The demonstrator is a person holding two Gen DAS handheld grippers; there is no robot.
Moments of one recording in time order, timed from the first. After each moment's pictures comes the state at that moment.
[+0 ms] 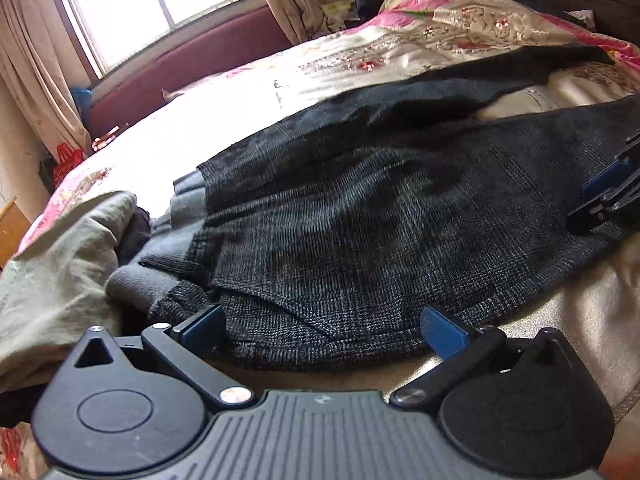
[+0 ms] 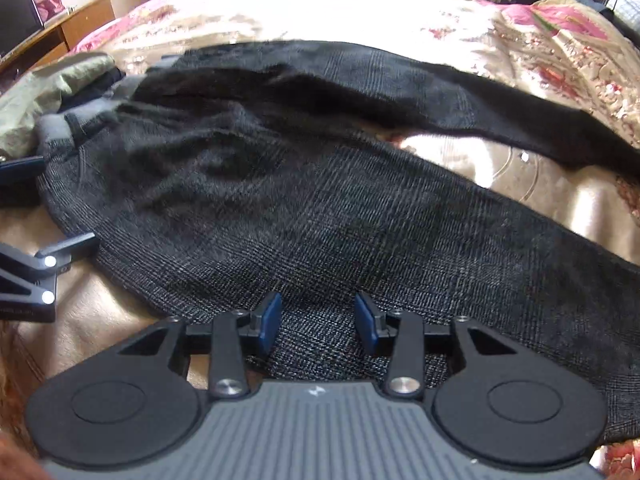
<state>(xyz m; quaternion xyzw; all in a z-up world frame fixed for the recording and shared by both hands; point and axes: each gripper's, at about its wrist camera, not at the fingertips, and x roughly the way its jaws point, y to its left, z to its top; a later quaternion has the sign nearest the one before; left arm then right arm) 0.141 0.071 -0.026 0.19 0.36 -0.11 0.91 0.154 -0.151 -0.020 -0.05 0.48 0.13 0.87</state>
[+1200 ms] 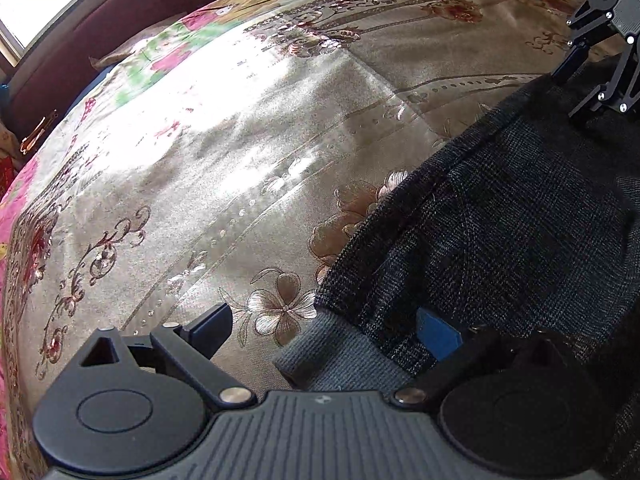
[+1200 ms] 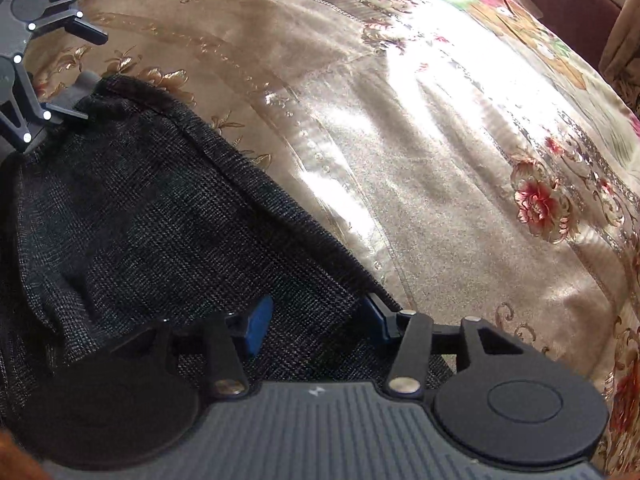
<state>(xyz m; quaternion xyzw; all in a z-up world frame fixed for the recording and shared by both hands) 0.476 0.147 -0.018 0.25 0.48 -0.18 0.82 0.499 -0.138 -0.011 -0.24 0.52 0.28 0.78</state>
